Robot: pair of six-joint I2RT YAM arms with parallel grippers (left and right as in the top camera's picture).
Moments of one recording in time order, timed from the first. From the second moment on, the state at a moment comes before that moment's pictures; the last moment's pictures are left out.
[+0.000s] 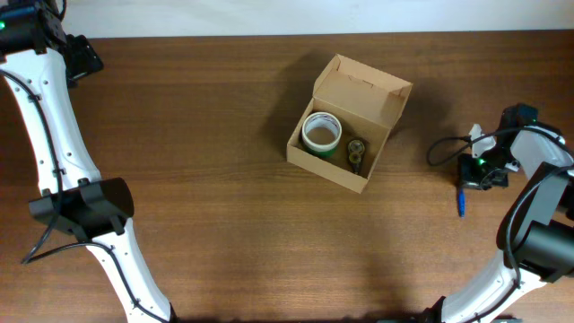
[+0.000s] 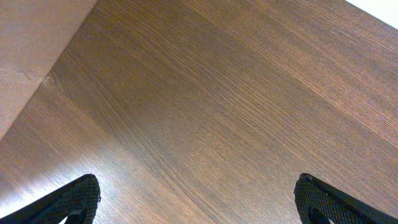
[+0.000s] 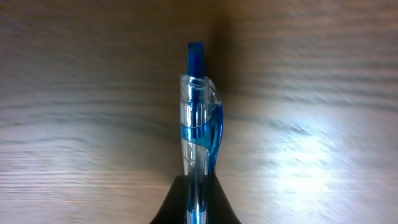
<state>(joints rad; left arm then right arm) 0.27 2.35 2.80 -1.57 -0.32 -0.28 -0.44 2.02 1.34 -0.91 -0.13 -0.31</state>
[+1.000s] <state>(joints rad) 0.27 2.35 2.80 -1.57 -0.32 -0.28 0.15 2.01 2.22 -1.47 -0.22 -0.37</state>
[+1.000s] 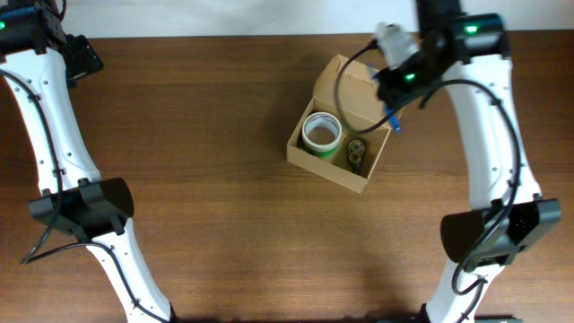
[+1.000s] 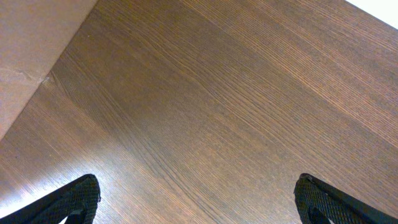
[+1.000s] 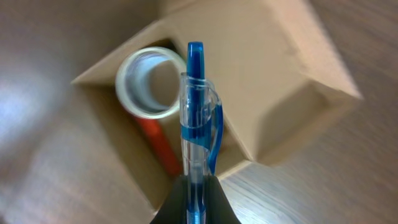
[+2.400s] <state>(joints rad) 0.27 2.35 2.80 -1.57 -0.32 -0.28 0.32 2.04 1.88 -1.31 -0.25 -0.89</state>
